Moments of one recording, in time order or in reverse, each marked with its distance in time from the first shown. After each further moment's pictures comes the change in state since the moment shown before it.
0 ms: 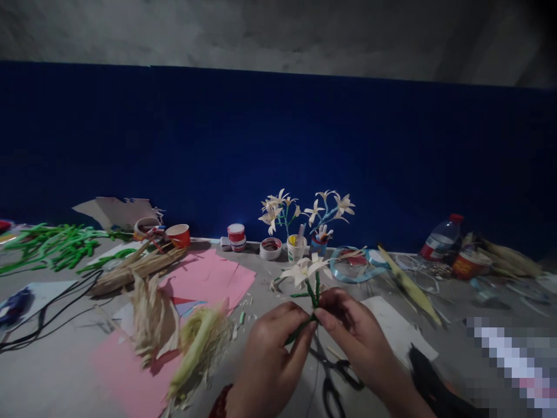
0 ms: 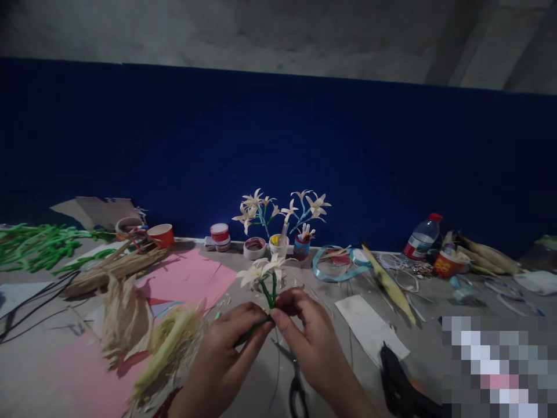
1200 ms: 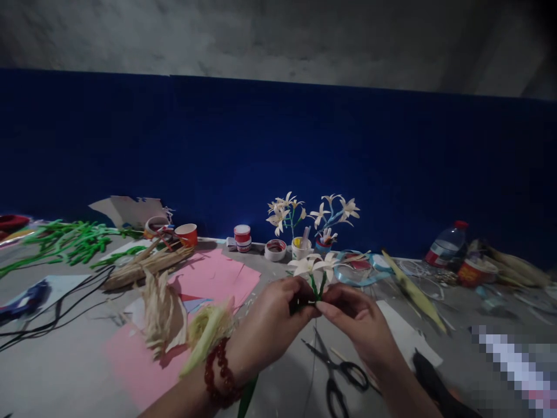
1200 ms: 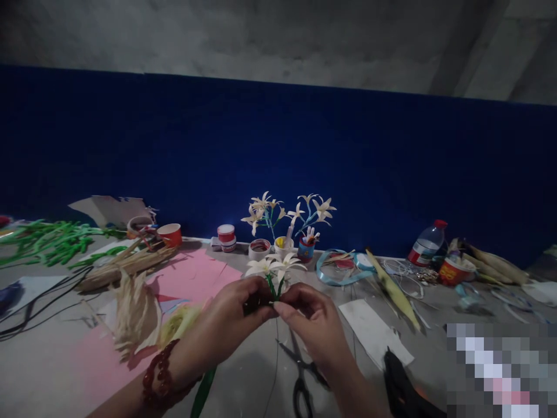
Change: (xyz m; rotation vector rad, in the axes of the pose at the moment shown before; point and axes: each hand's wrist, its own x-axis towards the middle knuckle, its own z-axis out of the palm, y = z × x) left_hand 0.035 0.015 -0.034 -0.051 -0.100 -0.136; right_hand 0.017 -0.007 0.007 0.284 0.109 0.048
